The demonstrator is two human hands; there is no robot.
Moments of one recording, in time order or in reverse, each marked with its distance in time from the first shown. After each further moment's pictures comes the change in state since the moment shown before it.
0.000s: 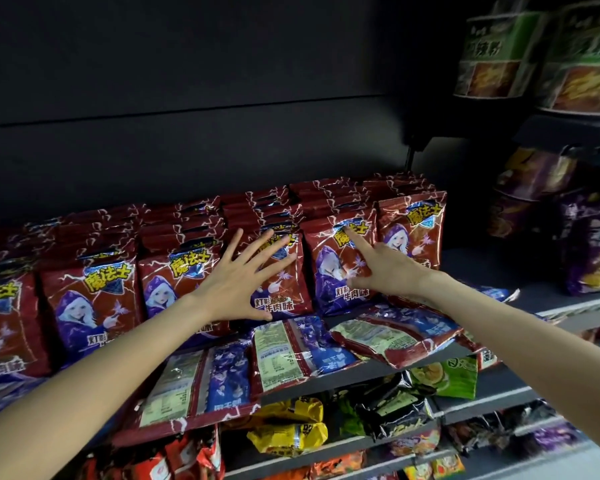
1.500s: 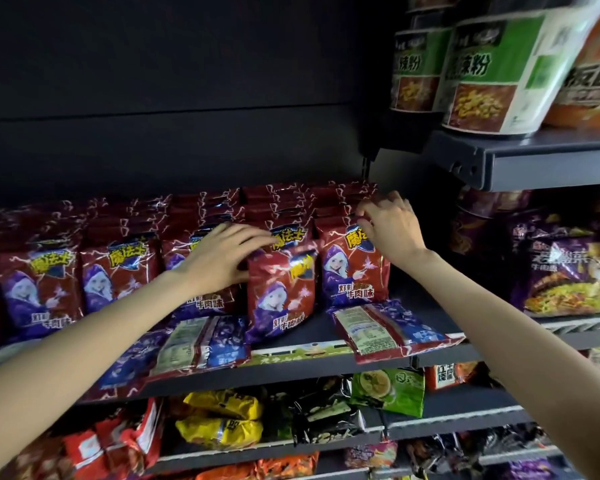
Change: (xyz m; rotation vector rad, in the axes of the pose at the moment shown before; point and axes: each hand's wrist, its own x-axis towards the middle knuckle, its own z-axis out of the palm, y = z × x) left_hand 0.071 0.068 -0.068 -0.281 0.071 -0.137; right_hand 0.002 0.123 -0.056 -0.183 0.628 -0.081
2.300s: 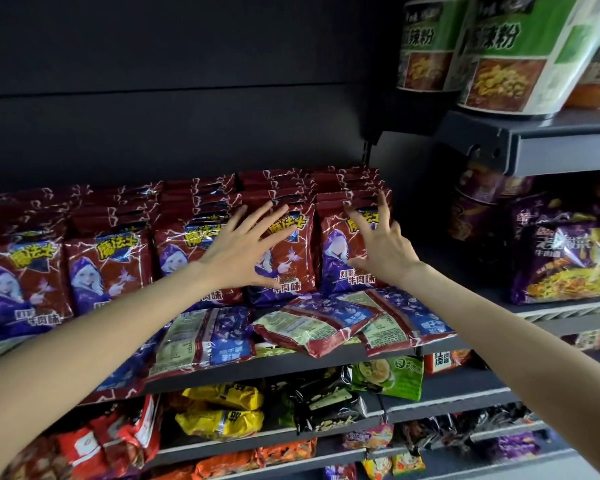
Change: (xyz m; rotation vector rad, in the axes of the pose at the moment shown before) left_hand 0.025 0.004 0.030 0.289 -0.110 0.021; right_hand -0.029 -0.016 0.032 -0.090 -0.333 0.109
